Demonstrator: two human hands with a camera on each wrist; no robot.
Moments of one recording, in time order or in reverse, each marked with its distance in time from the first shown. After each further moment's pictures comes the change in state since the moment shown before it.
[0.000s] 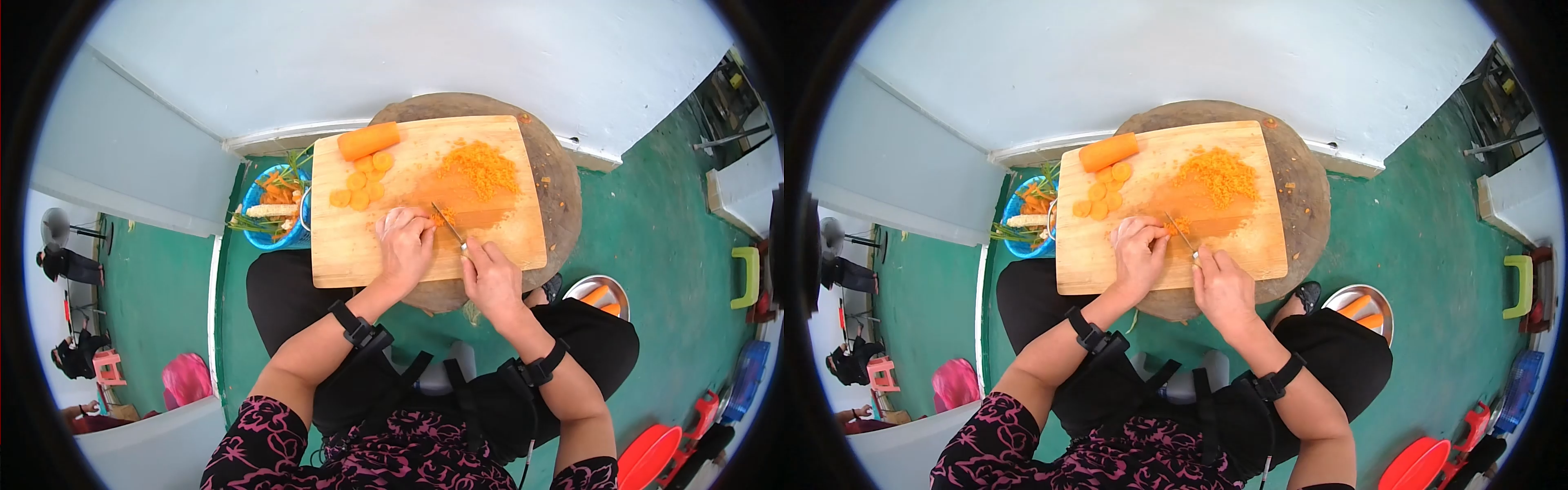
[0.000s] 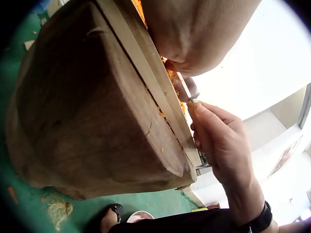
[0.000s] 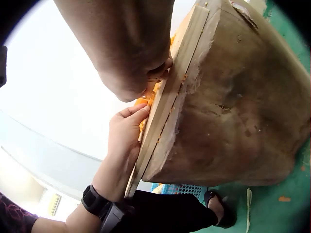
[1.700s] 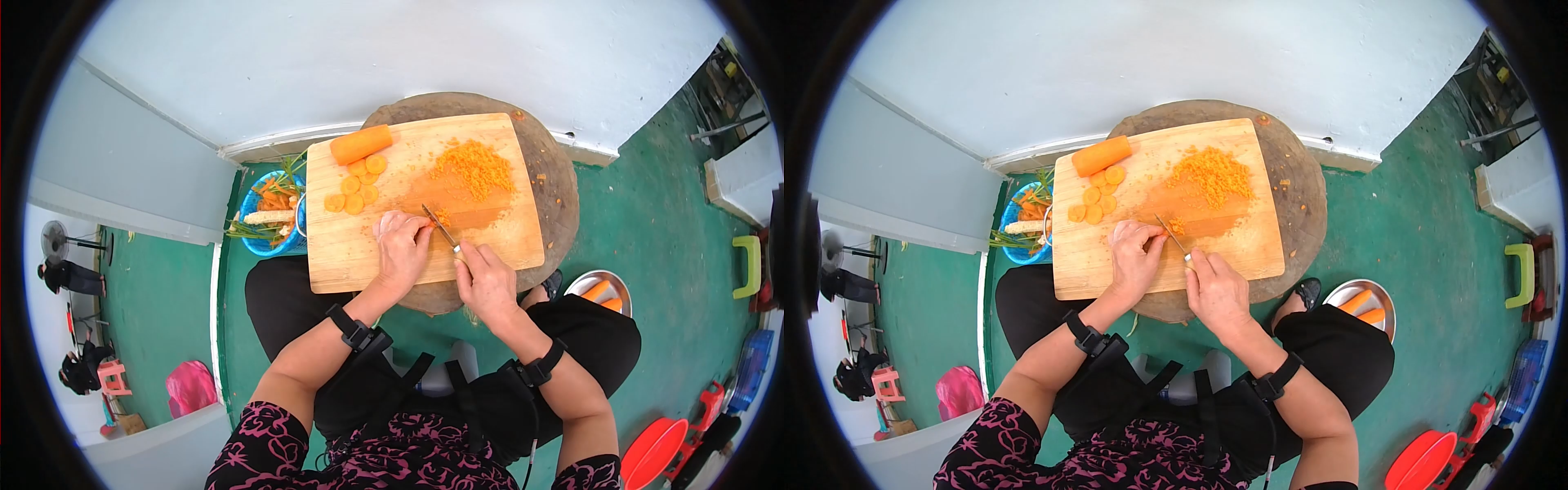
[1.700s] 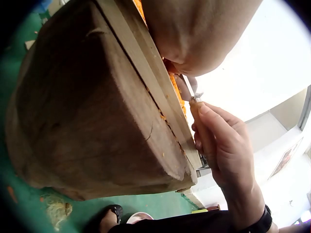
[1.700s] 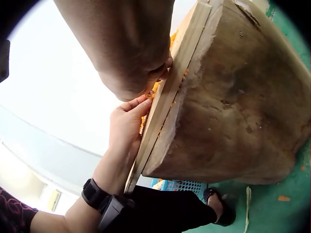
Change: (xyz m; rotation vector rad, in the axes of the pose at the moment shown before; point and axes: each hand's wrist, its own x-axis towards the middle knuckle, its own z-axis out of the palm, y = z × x) left_hand 0.001 -0.003 0.003 -0.005 -0.036 -0.020; right_hand -0.004 -0.002 0.002 0.048 0.020 0.013
